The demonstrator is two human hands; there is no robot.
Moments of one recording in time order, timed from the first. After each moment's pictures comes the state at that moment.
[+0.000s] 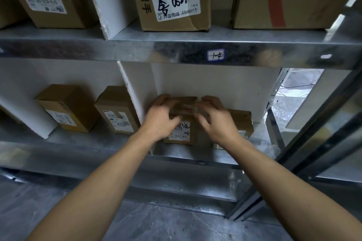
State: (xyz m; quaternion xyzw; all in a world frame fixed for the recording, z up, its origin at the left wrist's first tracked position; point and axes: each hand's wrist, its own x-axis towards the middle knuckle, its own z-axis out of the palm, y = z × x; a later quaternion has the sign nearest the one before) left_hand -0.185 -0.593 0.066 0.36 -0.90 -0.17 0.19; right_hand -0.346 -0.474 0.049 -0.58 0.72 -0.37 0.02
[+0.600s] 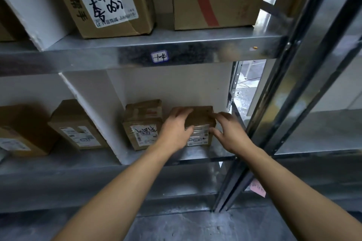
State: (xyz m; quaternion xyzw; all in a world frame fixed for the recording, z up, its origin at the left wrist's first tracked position) left_hand -0.276 -0.514 0.040 0.26 -0.92 -0.24 0.16; right_hand -0.411 -0.375 0.027 -0.43 0.86 -0.24 0.11
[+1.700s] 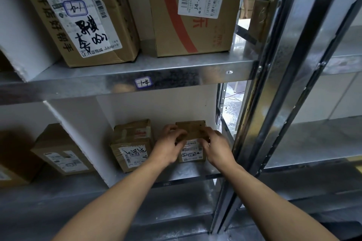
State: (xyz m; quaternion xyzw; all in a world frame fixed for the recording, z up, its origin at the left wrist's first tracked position) left_hand -0.298 -0.527 0.026 0.22 -0.93 -0.26 0.14; right_hand -0.412 -0.388 0.013 -0.35 0.86 -0.35 0.09
